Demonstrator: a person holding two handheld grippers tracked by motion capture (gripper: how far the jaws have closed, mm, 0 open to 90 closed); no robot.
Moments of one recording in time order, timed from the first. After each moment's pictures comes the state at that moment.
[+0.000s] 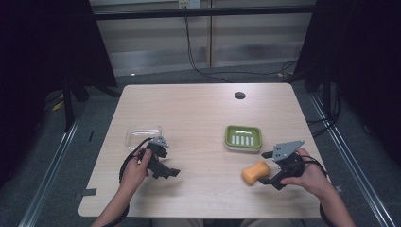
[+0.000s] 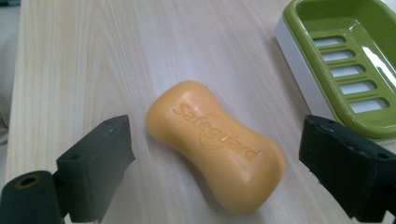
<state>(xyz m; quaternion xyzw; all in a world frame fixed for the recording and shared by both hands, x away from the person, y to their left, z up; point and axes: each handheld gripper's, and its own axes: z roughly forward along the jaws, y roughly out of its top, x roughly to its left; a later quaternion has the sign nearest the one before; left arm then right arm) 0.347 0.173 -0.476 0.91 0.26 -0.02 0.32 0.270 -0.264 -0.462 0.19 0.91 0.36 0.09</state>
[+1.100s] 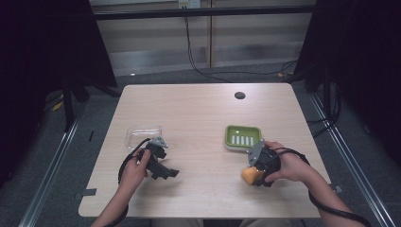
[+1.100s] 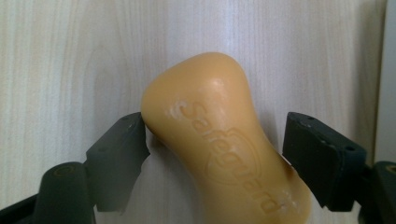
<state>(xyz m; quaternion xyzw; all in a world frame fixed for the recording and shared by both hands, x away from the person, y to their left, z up) 0.345 0.176 -0.476 0.91 0.27 -0.02 0.32 0.301 -0.211 -0.472 0.06 0.98 0.17 0.02</state>
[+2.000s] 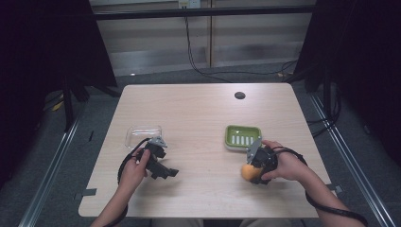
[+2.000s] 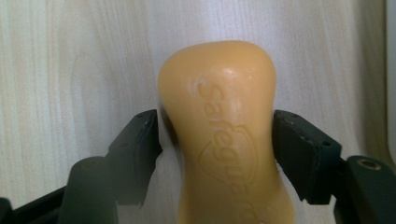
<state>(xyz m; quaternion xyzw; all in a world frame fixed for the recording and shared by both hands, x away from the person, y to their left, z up) 0.346 0.178 -0.475 0.91 0.27 -0.01 0.31 0.305 -0.209 -0.475 0.13 0.98 0.15 0.01</state>
